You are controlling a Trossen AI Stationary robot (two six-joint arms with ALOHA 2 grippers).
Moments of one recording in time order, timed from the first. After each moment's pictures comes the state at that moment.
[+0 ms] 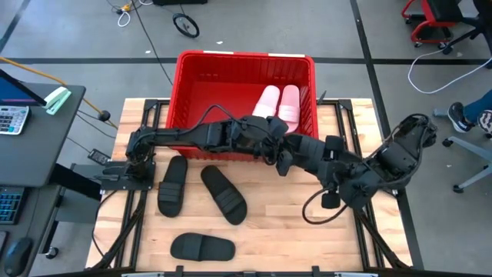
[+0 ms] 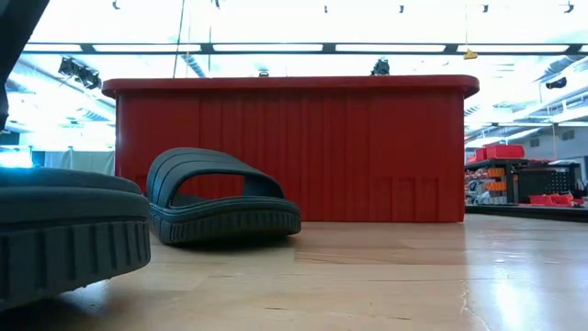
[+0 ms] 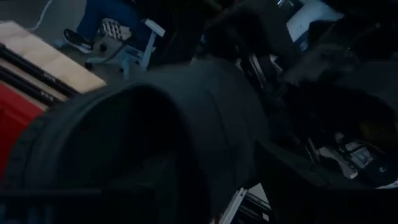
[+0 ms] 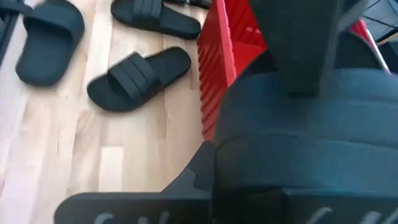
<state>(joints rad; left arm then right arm) -0.07 1.99 2.15 -0.37 -0.02 -0.70 0.65 1.39 1.76 -1.40 0.73 0.42</state>
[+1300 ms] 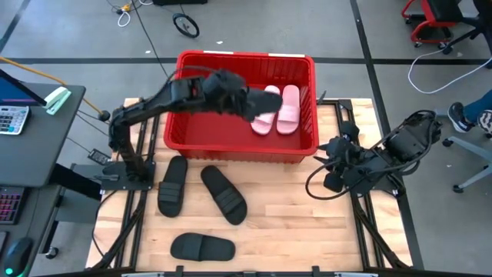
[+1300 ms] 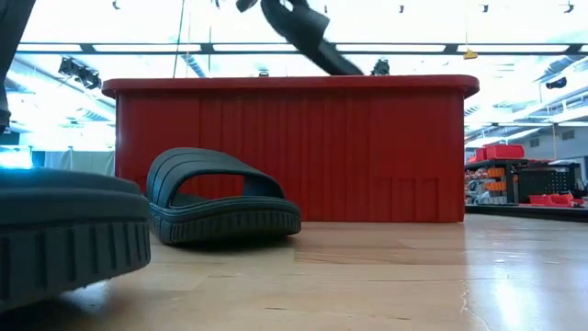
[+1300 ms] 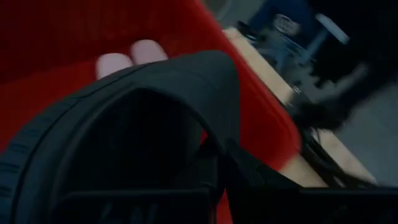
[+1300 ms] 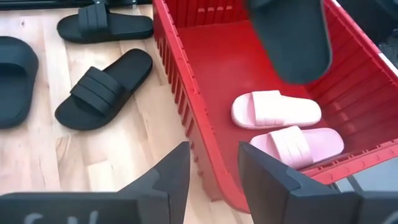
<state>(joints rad) 0.21 1.78 2.16 -1.02 -0.26 -0.68 0.60 1.32 1.76 -1.57 0.76 0.73</state>
